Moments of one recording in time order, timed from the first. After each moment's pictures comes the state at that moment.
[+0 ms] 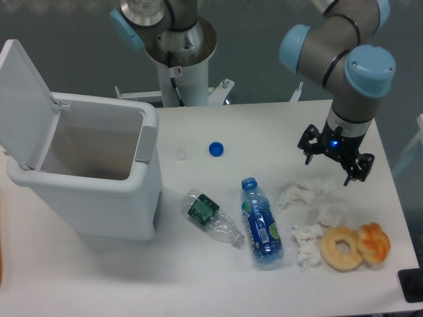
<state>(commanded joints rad) 2.78 -1.96 -1.51 -1.14 1.50 1.42</state>
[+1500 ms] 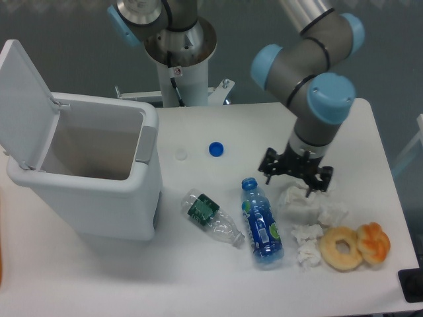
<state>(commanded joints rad) 2.67 -1.94 -1.70 -1.10 1.45 0.88</state>
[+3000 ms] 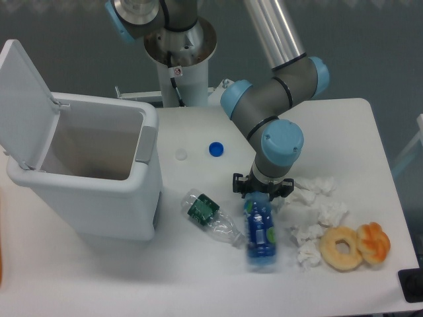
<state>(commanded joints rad) 2.58 -2.05 -1.71 -1.02 1.56 0.67</state>
